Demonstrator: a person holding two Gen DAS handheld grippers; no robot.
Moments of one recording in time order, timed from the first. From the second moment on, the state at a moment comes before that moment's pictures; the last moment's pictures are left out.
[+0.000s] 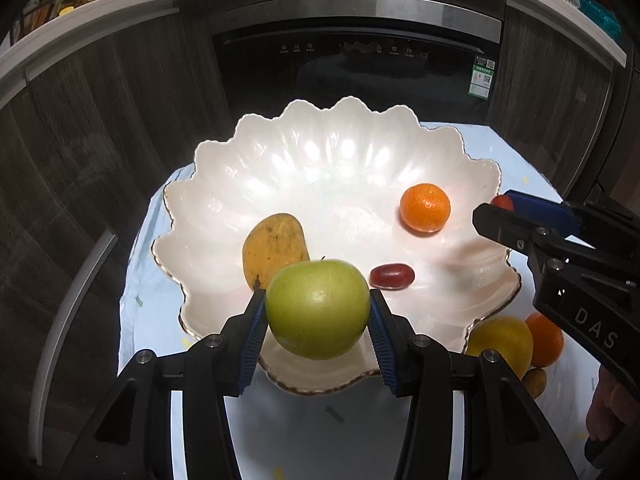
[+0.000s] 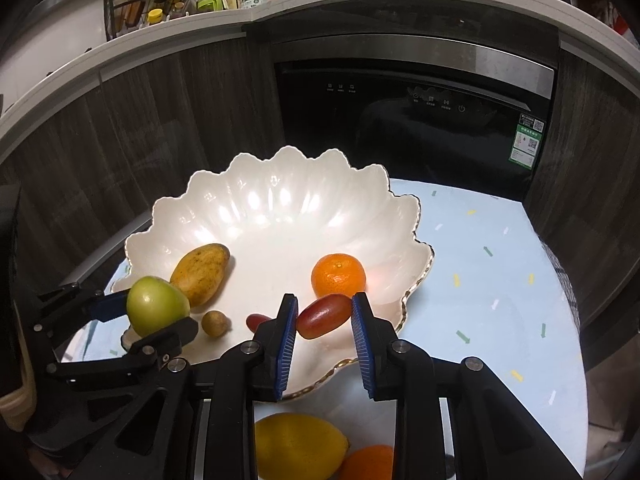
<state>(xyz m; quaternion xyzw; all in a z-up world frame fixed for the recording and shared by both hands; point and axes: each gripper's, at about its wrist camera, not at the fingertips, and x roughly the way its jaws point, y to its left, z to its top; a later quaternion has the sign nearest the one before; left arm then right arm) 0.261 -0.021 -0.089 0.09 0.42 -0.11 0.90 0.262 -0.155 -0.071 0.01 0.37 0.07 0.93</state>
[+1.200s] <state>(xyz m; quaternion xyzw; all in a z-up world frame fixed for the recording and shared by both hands) 0.202 -0.011 -0.034 0.09 0.35 -0.08 0.93 0.200 -0.165 -0.022 0.02 0.31 0.04 0.95</state>
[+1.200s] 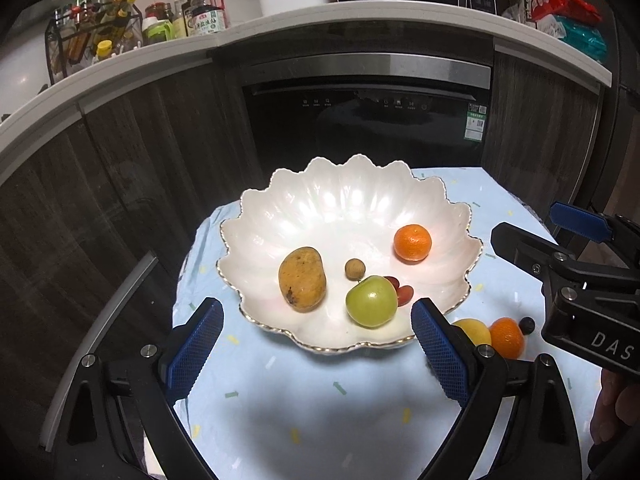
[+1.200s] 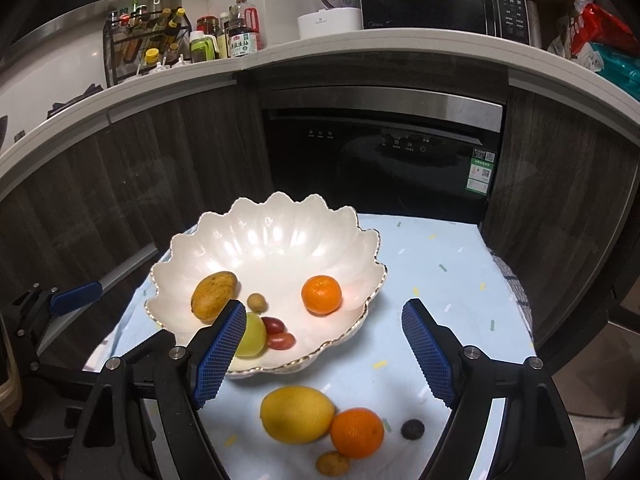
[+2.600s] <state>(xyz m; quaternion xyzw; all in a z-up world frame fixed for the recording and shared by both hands) 0.128 -0.058 -0.037 0.09 0.33 -0.15 0.93 0.103 -0.217 -0.024 0.02 0.30 -0.03 0.95</state>
